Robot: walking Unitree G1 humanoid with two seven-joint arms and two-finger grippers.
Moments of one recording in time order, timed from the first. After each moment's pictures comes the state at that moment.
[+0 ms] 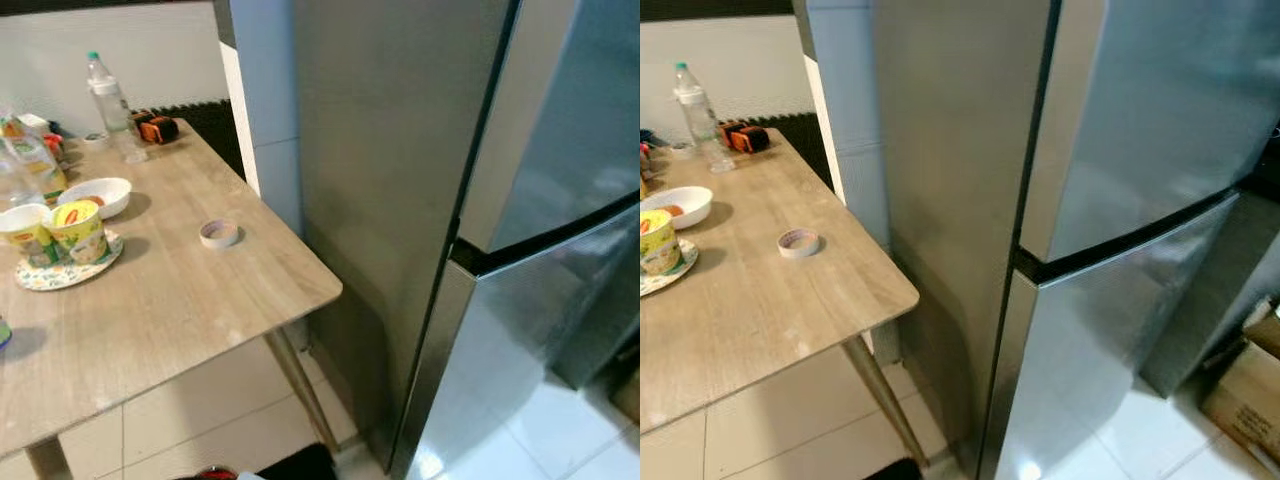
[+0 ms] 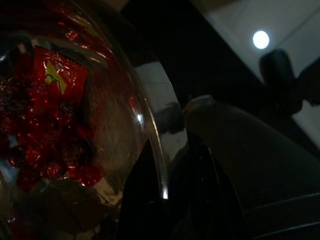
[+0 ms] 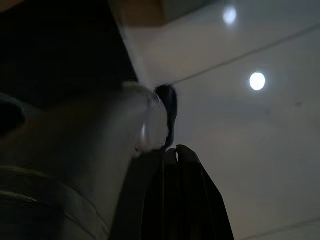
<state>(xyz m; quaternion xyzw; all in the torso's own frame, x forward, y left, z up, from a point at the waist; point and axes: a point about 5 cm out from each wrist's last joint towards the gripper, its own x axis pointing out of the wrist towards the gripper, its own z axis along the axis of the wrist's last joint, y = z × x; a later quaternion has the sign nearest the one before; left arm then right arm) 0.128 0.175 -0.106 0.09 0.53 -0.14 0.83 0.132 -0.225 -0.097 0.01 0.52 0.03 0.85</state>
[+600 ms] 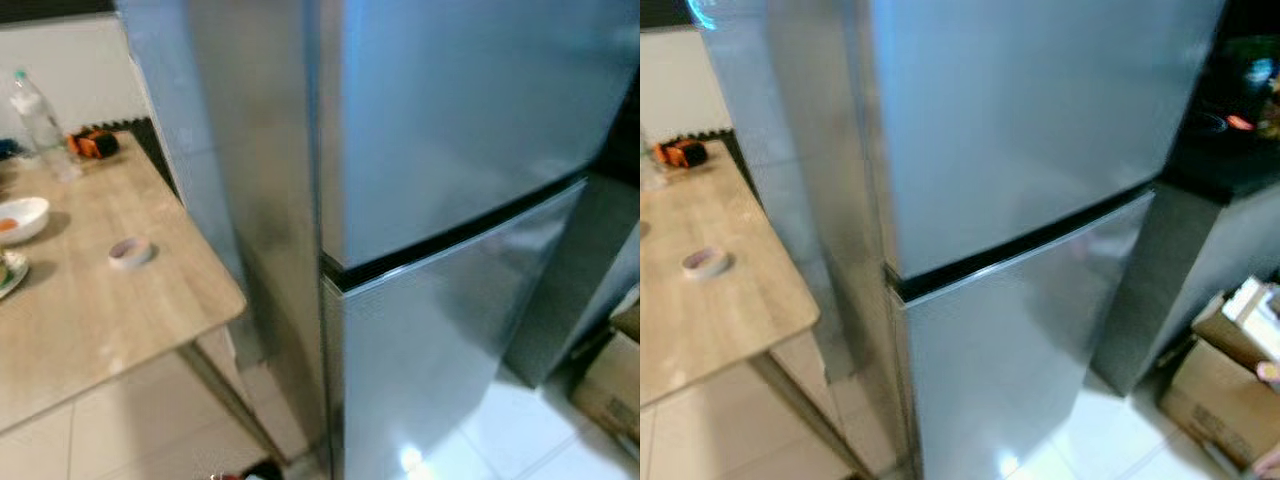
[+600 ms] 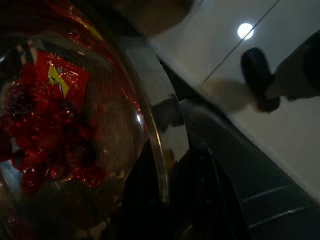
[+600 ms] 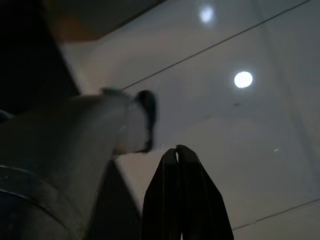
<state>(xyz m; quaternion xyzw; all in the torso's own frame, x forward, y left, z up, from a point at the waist) 0.124 0.171 -0.108 0.09 0.54 -0.15 0.82 0.135 -0.232 -0.094 0.00 0.52 0.03 0.85</state>
